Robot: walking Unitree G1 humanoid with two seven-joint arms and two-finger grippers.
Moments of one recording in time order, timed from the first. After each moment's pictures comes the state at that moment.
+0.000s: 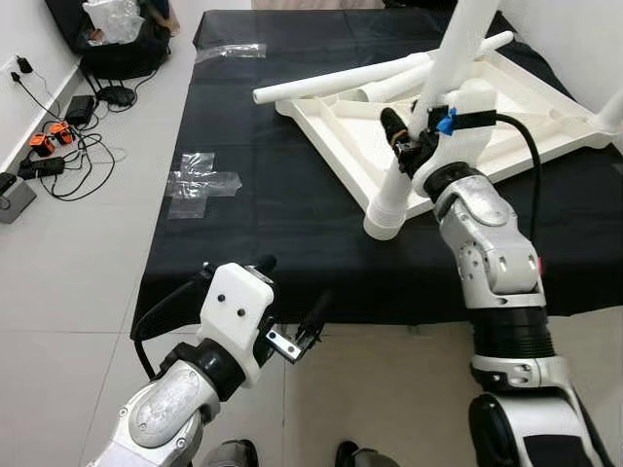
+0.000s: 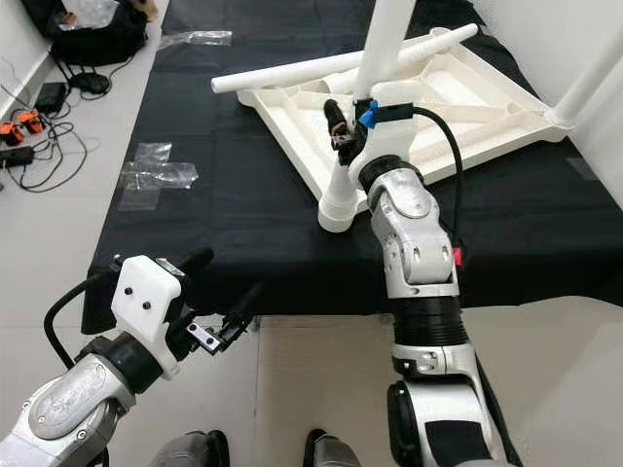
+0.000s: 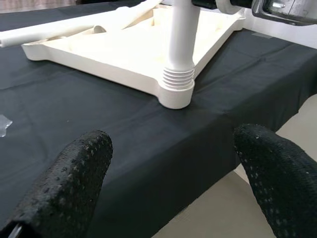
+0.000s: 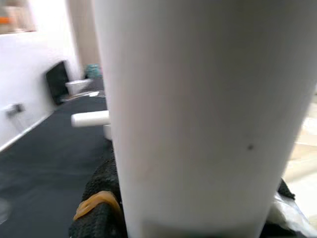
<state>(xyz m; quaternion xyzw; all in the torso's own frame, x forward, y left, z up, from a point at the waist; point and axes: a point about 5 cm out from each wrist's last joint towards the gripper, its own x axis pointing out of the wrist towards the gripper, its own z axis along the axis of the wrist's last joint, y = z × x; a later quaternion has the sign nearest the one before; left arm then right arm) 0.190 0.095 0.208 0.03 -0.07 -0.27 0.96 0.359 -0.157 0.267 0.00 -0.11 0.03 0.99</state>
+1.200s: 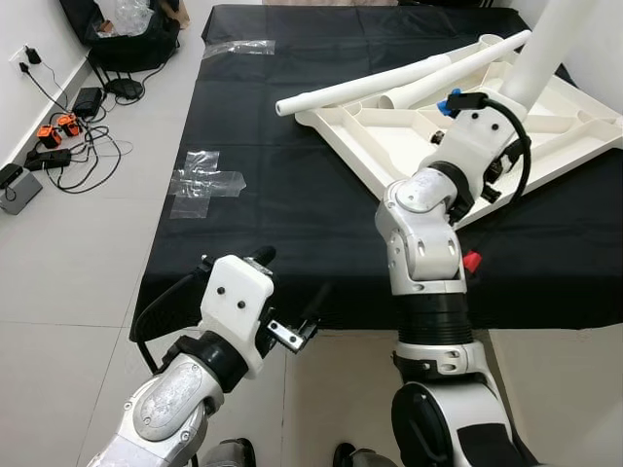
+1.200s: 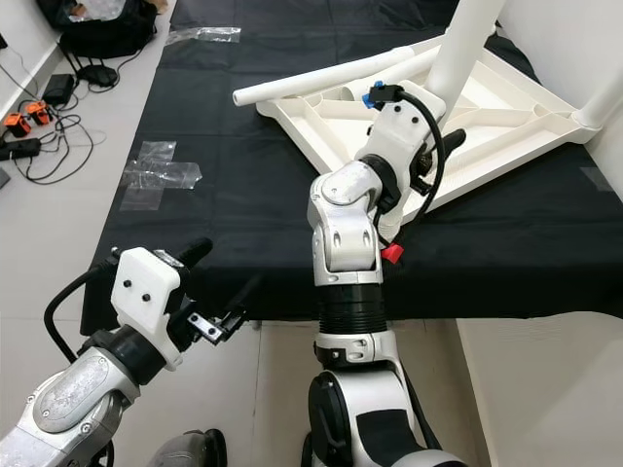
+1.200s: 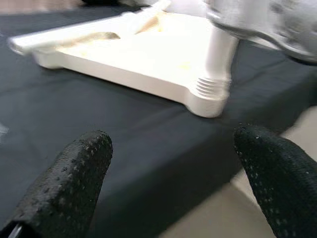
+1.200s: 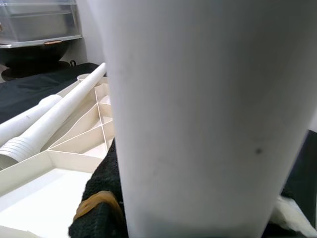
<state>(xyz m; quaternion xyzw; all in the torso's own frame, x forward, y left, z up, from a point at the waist) 0.189 0.087 0.208 0.01 -0.07 -0.30 0.95 0.350 -0.127 0.273 0.05 -0.08 -0.42 0.90</state>
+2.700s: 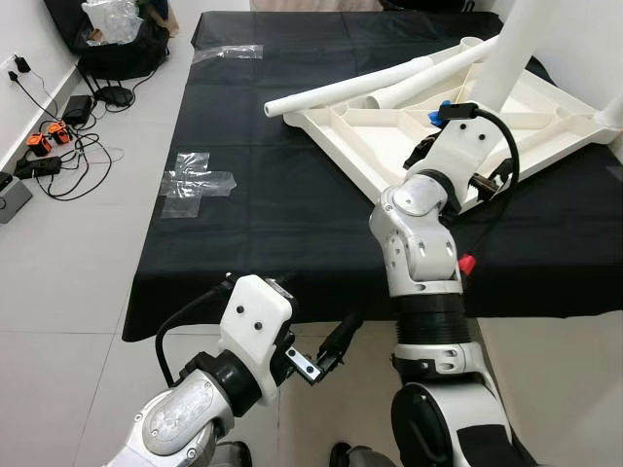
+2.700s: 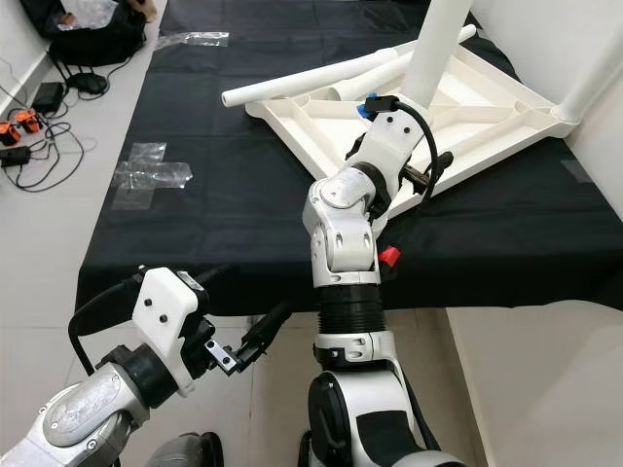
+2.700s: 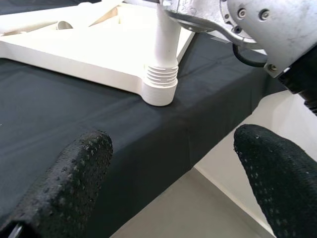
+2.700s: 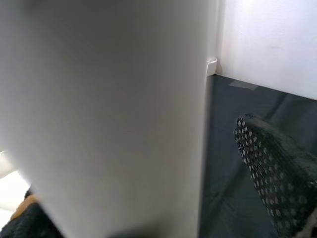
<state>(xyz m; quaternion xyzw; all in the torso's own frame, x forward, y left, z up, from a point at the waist) 0.182 0.081 0.202 0.01 -0.05 -0.34 0.94 0.353 -0.123 0.266 0.10 -0.07 -0.37 0.92</state>
